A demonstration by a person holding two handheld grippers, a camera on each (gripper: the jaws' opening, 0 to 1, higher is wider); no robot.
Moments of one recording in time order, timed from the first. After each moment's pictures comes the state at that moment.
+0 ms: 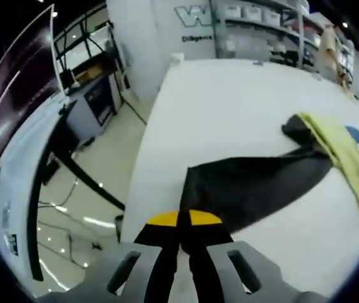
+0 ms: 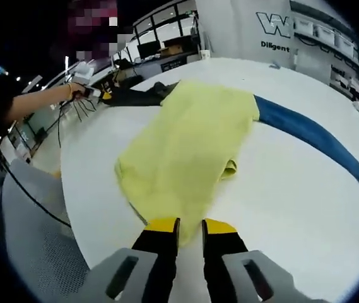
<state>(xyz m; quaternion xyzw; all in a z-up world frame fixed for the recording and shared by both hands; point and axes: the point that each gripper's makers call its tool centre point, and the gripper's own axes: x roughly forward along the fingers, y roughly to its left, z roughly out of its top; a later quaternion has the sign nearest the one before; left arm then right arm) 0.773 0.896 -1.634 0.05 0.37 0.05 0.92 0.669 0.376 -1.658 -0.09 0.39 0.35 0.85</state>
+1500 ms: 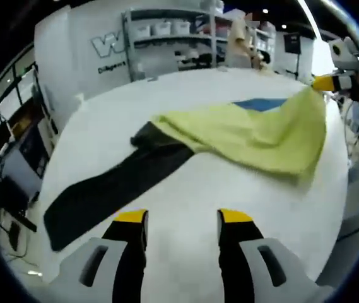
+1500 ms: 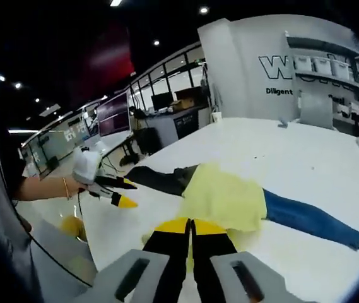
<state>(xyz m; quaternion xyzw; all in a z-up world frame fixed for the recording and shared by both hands) 0.706 0.676 -1.643 0.12 0.34 -0.23 0.91 0.705 0.435 -1.535 0.01 0.25 0.38 0.89</state>
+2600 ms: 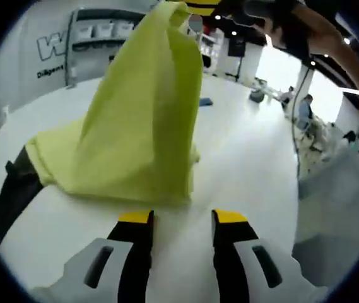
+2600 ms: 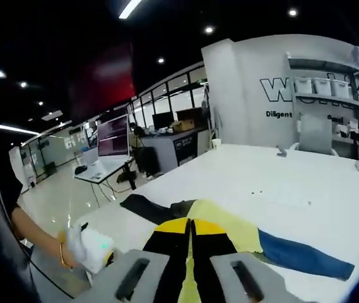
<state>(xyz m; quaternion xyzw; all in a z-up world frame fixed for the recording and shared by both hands) 0.660 0.473 -1.673 0.07 0.33 -0.41 0.84 0.742 0.449 -1.476 0.02 0.18 0.38 0.91</state>
